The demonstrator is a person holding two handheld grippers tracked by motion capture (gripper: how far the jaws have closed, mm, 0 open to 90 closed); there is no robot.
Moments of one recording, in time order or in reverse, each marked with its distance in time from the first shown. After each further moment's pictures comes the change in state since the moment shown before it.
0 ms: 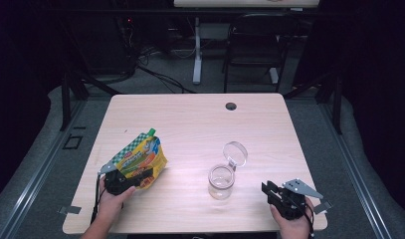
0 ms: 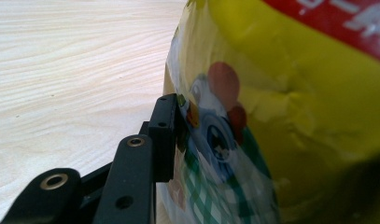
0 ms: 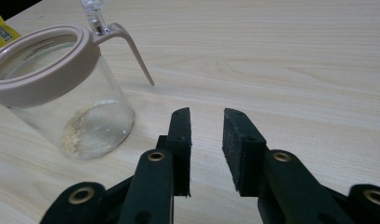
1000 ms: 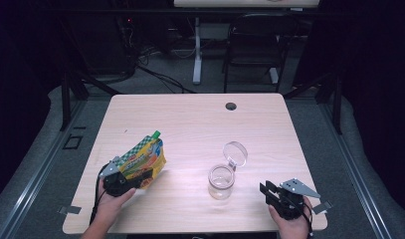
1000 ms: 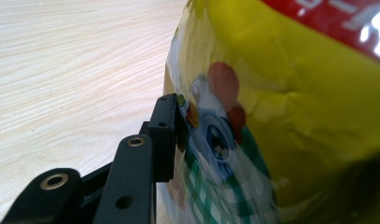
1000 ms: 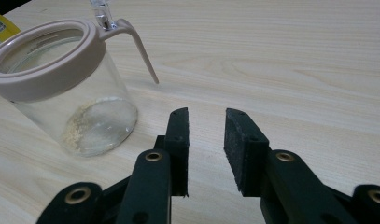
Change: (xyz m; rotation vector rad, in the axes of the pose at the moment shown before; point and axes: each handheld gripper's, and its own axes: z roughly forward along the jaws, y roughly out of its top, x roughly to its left) left arm -0.017 0.010 -0.006 0.039 0.063 0.113; right arm 0.004 0.000 0.003 -0.004 0.008 -0.024
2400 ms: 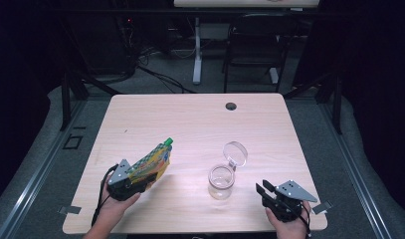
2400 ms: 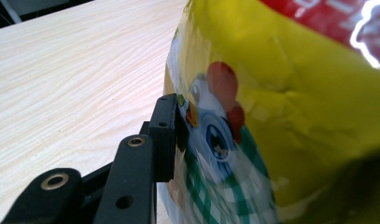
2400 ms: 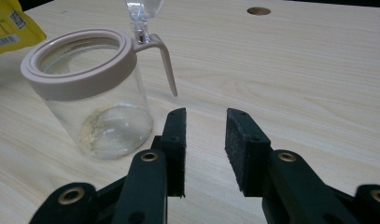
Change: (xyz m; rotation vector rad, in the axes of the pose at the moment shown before) left arm -0.032 0.013 -0.002 0.031 0.043 0.153; right arm 0.014 0.003 -0.006 -0.055 0.017 -0.115
